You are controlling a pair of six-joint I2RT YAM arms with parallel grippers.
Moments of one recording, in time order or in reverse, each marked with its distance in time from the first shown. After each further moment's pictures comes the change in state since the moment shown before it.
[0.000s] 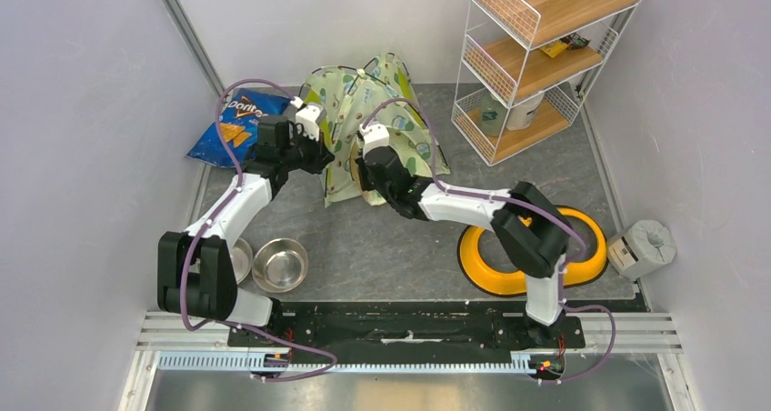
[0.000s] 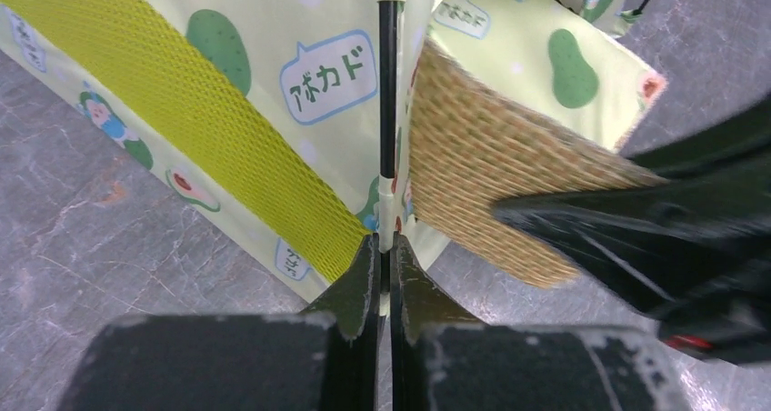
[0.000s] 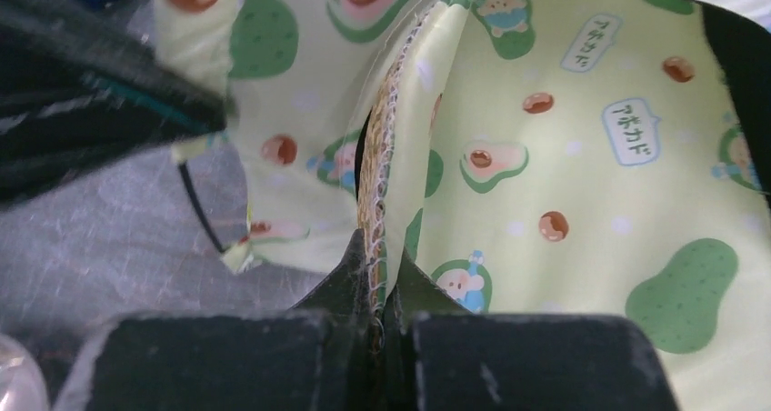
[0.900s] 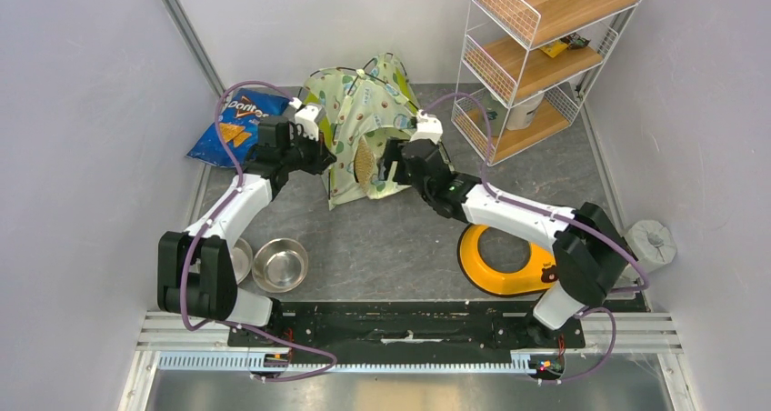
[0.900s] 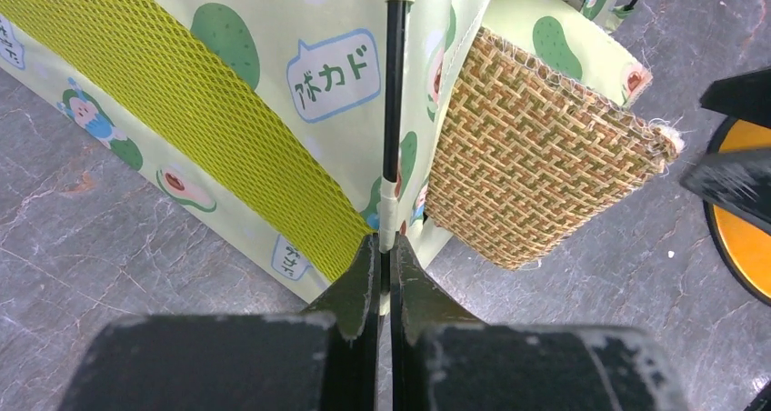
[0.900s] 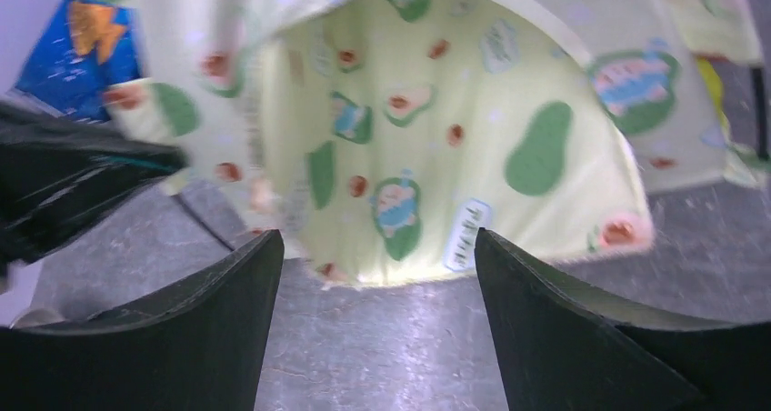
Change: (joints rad) left arm -0.001 0.001 -0.006 -0.007 0.023 -0.057; right arm -0.070 -0.268 -0.139 -0.131 0.059 0.274
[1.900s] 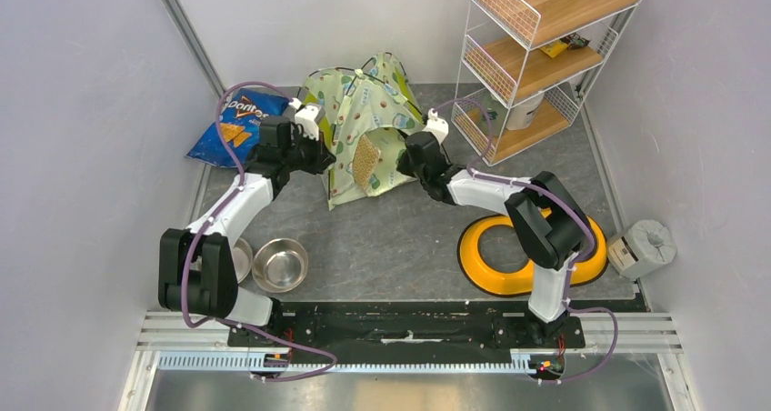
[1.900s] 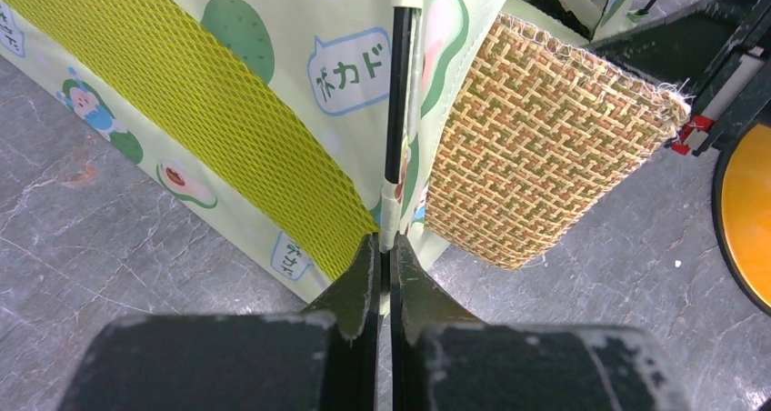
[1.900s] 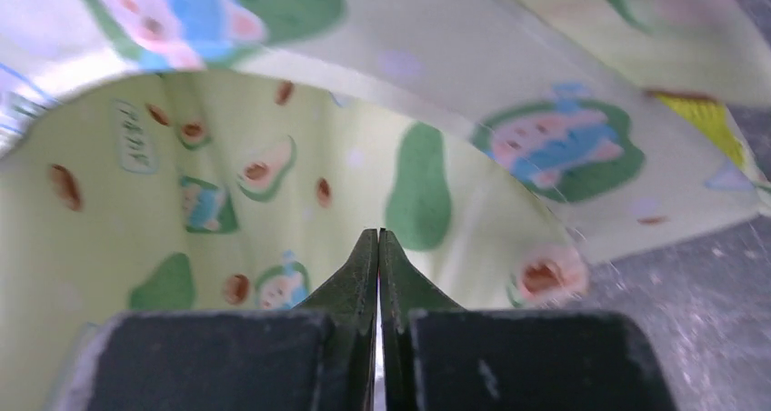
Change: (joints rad) left arm -0.001 0.012 -0.002 0.010 -0.030 -0.025; right arm -0.162 0.270 0.028 0.106 -0.047 0.201
